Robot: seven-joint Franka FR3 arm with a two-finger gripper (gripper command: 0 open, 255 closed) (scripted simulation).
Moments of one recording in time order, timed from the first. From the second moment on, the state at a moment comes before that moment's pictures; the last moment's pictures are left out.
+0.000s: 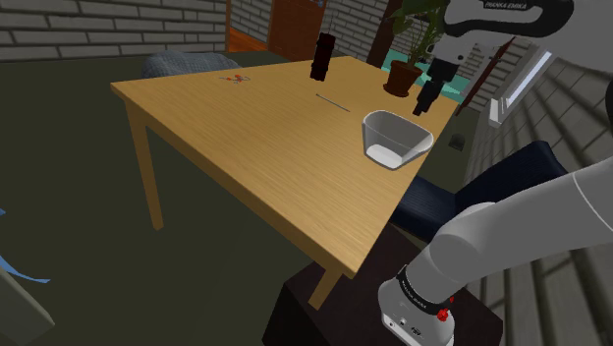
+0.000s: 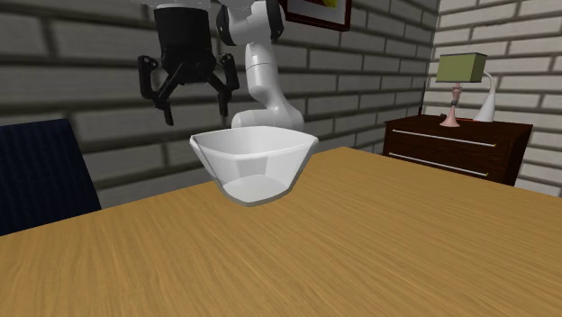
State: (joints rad) arm -0.11 -0.38 -0.50 -2.03 -0.16 1.60 -0.69
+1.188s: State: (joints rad) arm -0.11 -0.38 -0.52 -2.12 -0.17 1.70 -0.70
